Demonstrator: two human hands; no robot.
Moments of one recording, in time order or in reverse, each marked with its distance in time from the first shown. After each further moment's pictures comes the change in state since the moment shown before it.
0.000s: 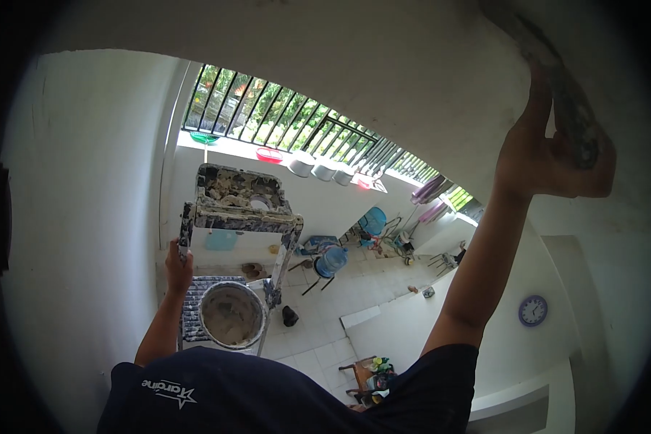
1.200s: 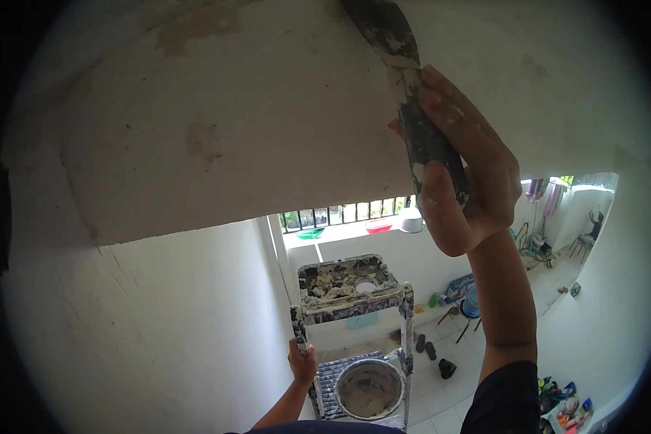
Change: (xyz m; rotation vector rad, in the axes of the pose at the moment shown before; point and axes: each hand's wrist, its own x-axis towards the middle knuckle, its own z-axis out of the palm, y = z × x) left_hand -0.001 0.011 -0.001 0.049 0.018 0.057; right_hand -0.080 -0.090 0.033 0.700 0.218 0.543
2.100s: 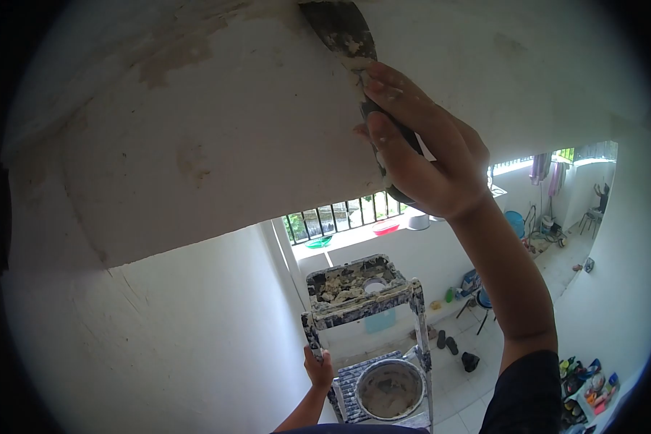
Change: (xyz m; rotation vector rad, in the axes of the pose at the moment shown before) left_hand 0.000 -0.001 -0.001 -0.043 -0.062 -0.113; right_hand 0.004 0.011 -0.004 -0.616 -0.141 -0.375
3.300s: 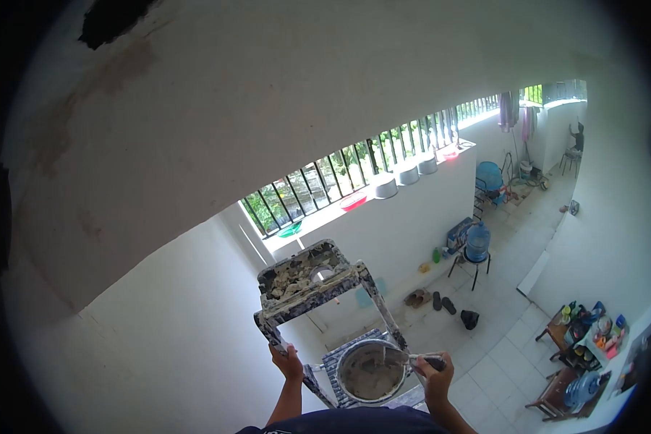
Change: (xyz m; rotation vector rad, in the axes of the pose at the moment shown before) left_hand -0.001 -0.010 0.008 -0.061 0.039 -0.067; right_hand -0.230 -0.350 -0.267 0.116 0.225 2.602
